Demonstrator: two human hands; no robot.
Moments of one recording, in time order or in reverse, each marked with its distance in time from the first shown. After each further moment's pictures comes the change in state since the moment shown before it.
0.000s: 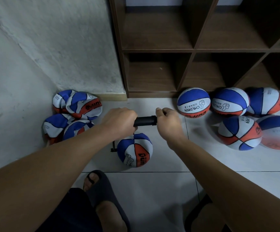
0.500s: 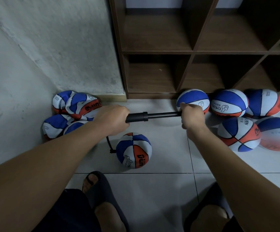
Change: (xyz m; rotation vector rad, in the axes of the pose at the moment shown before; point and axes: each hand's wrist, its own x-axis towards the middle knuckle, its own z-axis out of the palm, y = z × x) left_hand 0.005 -0.028 0.000 -0.012 0.003 -0.067; right_hand 0.042 0.002 -0.062 0.039 0.164 0.153
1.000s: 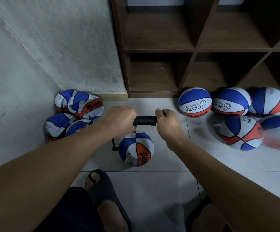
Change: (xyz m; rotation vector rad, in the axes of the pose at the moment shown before) left_hand -0.006 0.023 -0.006 0.039 -0.029 0.079; right_hand -0.057 0.006 0.056 -0.026 -0.194 -0.112
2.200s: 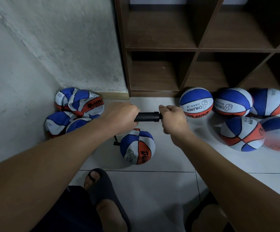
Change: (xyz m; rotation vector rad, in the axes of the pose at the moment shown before) left_hand 0.001 -0.003 -0.005 0.012 0.084 0.044; right_hand 0.012 -0.005 -0.012 0.098 -0.038 0.053
